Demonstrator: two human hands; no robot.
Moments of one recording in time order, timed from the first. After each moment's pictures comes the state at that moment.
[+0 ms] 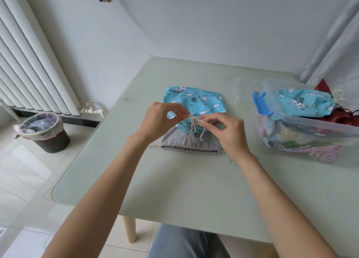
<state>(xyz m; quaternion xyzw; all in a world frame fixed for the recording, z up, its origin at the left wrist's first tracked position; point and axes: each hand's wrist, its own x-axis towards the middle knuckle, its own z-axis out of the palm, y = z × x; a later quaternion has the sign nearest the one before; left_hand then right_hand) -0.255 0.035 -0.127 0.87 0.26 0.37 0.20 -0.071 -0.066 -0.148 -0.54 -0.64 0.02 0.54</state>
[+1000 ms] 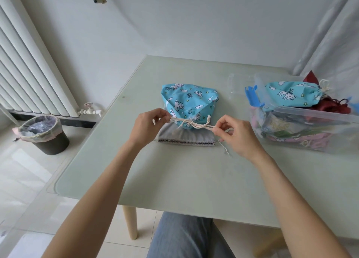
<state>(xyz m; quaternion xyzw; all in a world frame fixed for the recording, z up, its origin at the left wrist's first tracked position) -0.277 0.025 -0.158 0.81 0.38 0.35 0.28 -0.055 -0.115 -0.140 -0.67 -0.59 0.14 0.43</state>
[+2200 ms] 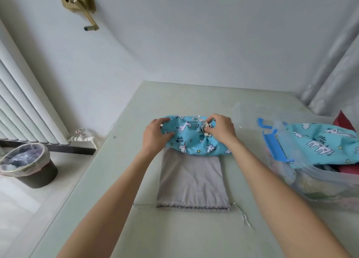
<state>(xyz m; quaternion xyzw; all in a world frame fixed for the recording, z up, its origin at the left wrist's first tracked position) -0.196 0.164 -0.161 0.76 0.48 0.33 0.29 0.004 0.095 -0.140 -0.82 -0.48 0.10 0.29</state>
